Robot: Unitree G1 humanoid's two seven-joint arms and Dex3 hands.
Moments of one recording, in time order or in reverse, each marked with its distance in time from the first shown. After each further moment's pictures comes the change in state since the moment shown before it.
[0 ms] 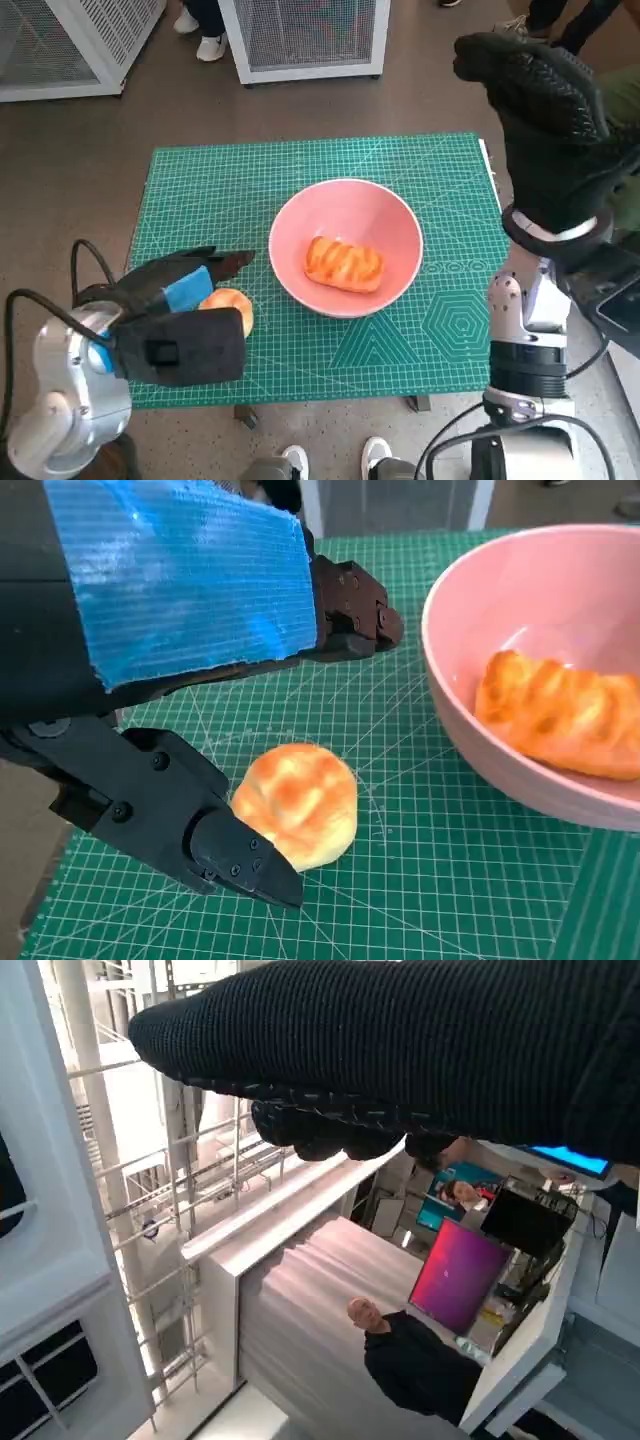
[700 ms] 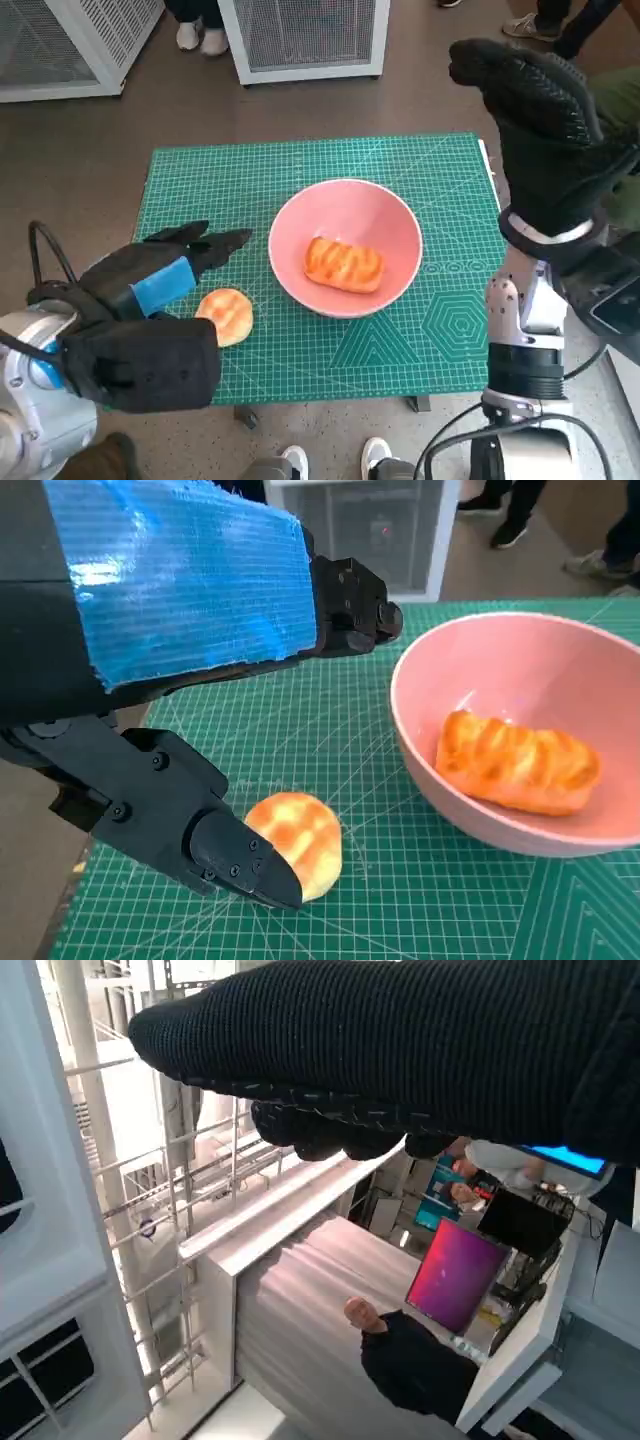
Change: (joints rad) left arm -0.032 0.047 0.133 -0.149 -0.064 0.004 -0.095; right arm 0.009 0.005 0.007 0.001 0.000 -0.010 -0.002
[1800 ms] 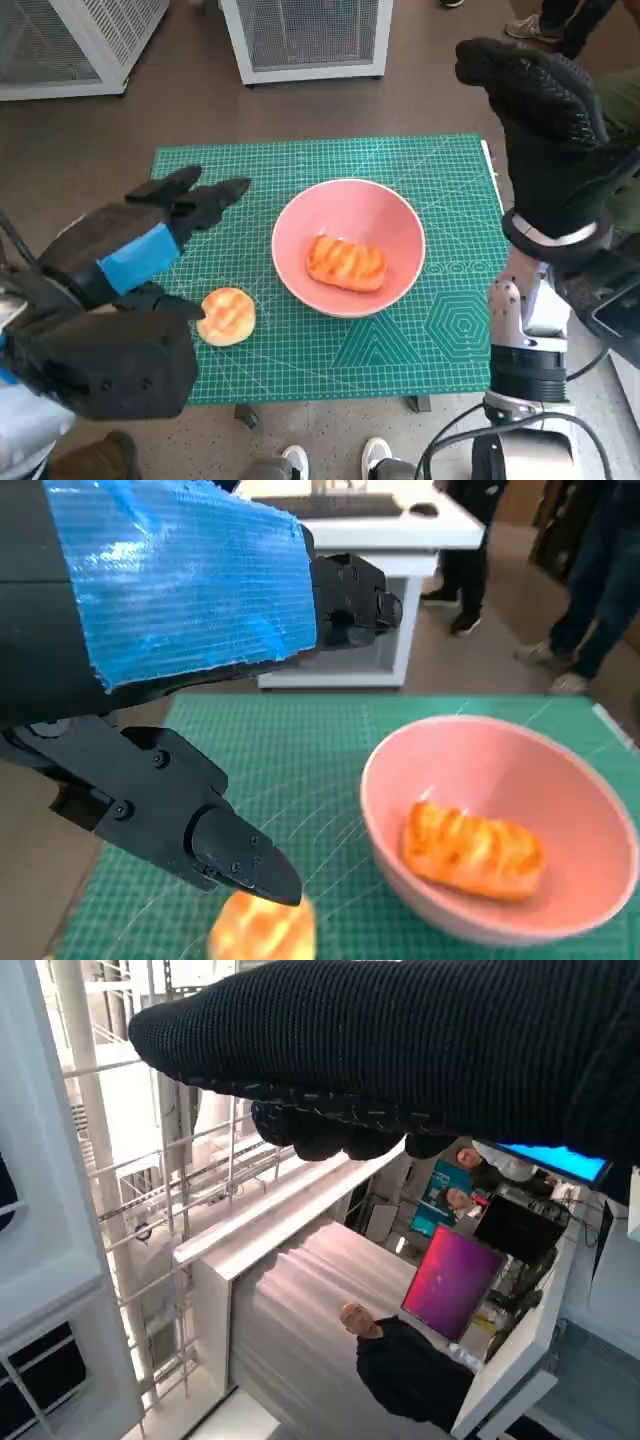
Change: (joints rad) left arm -0.096 -0.018 0.145 -0.060 -0.014 -0.028 -0.079; right arm 0.012 -0.001 0.004 -0.019 -0.026 0.001 -0.028
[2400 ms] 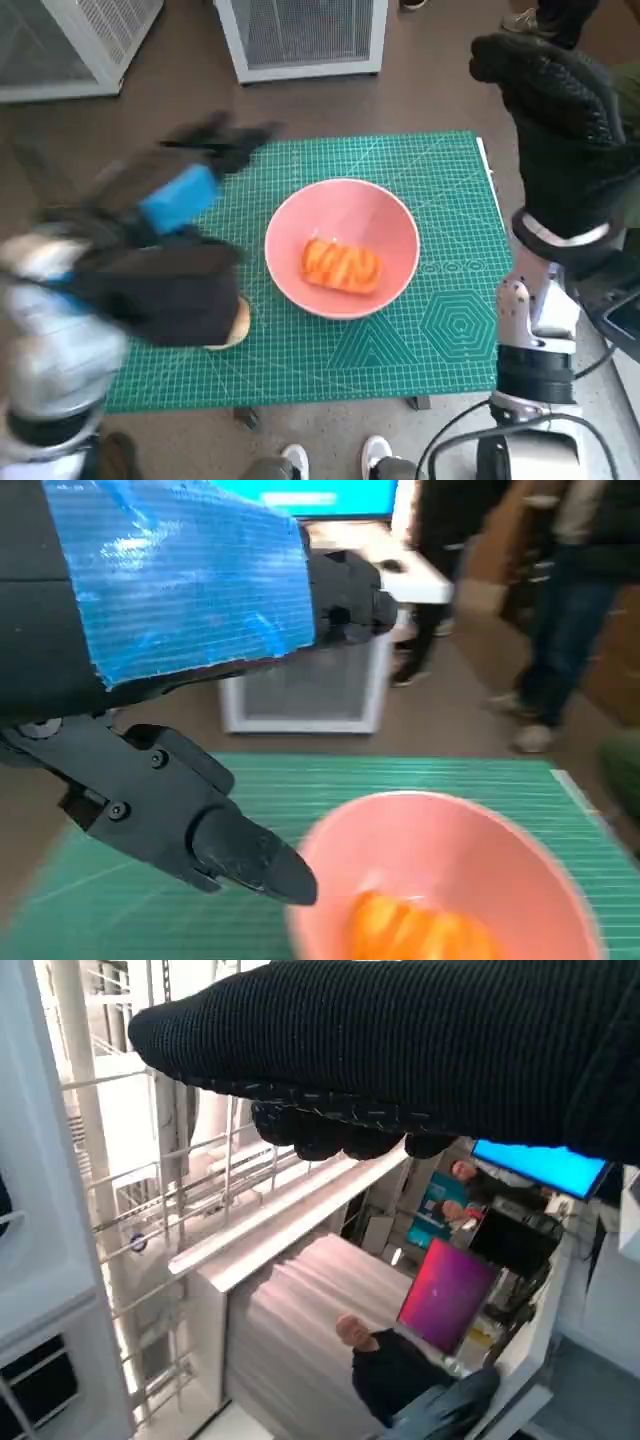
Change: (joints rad) left arm -0.181 -0.109 -0.035 0.182 0.040 -0.094 0.027; right arm 0.006 -0.011 -0.010 -0.012 0.001 0.005 0.000
